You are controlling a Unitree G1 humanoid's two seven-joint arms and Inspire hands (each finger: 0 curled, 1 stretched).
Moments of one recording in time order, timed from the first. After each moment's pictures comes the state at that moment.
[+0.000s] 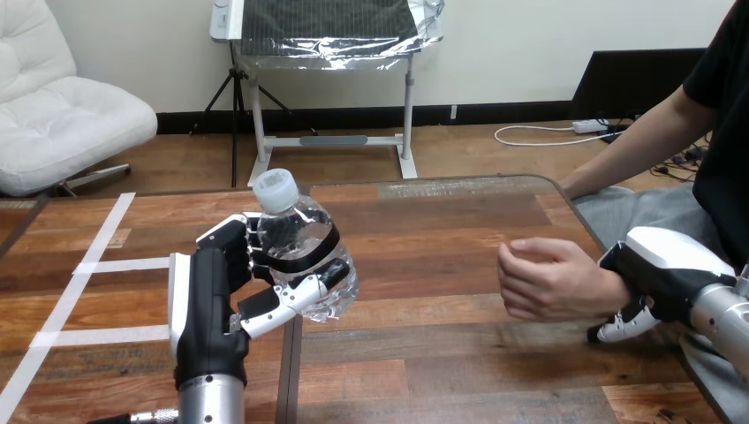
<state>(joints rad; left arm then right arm) 0.13 -0.05 -0.04 0.06 0.21 -0.33 0.20 -0.45 -0.72 0.31 0.78 -0.59 -0.24 0.12</state>
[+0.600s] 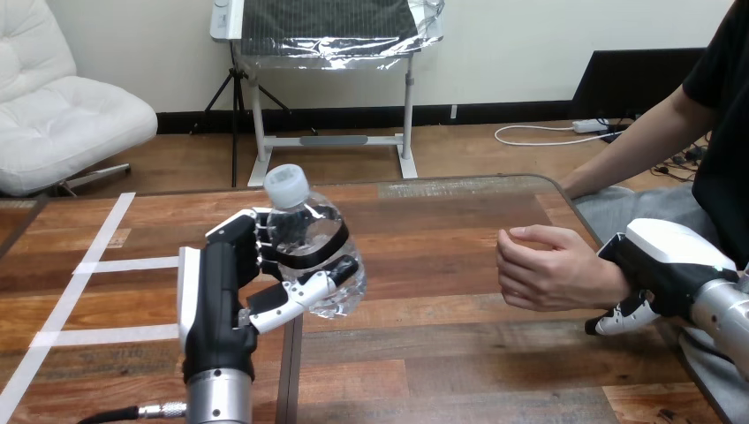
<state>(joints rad) 0.11 -0.05 -0.05 0.06 0.23 -0.32 0.20 -0.42 -0.73 0.28 0.71 -0.59 -0.24 0.12</state>
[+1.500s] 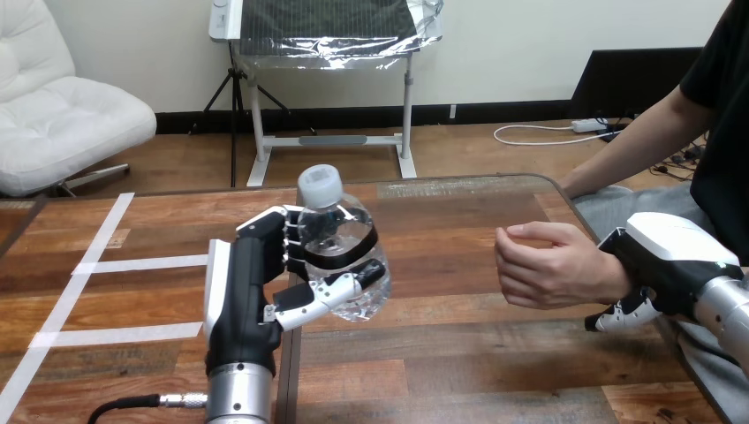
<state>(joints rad) 0.09 -0.05 -0.11 0.06 0.24 -0.30 0.19 -0.37 -0.75 0.27 0.59 -0.60 -0.22 0.13</state>
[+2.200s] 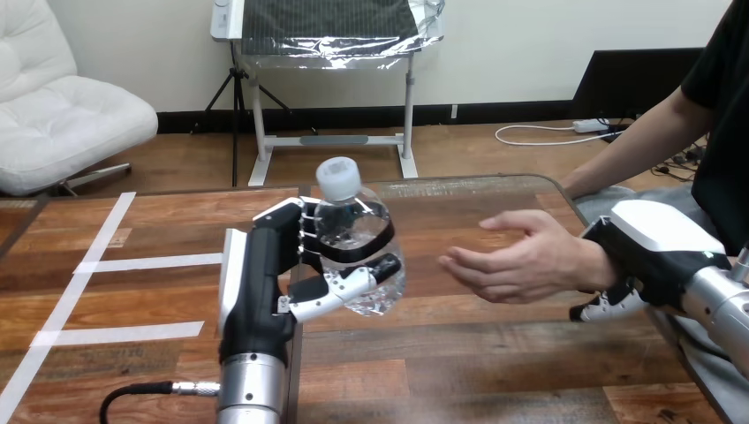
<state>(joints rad) 0.07 -0.05 -0.13 0.06 0.25 -0.28 0.19 -0.37 -0.75 0.27 0.54 -0.60 -0.23 0.13</state>
